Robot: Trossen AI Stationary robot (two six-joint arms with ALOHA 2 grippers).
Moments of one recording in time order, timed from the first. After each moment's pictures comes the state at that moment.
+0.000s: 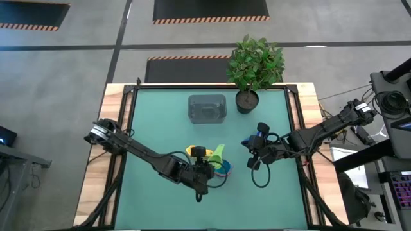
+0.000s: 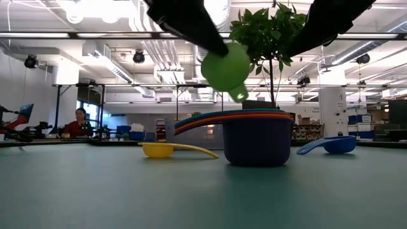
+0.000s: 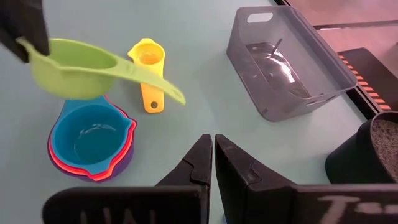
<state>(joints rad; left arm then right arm) -0.44 1.85 1.38 -0.39 -0.57 -0.19 0.40 1.18 0.85 -0.50 0.60 0.39</state>
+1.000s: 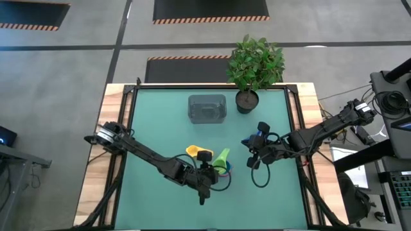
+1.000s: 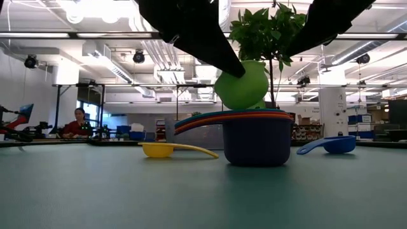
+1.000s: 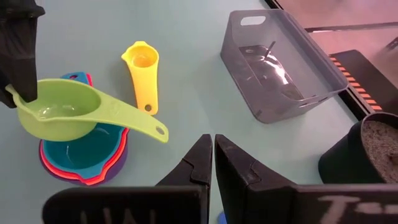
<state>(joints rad) -0.44 1.93 1.38 -0.28 -0.51 -0.08 0.40 1.18 0.85 -0.50 0.63 0.39</state>
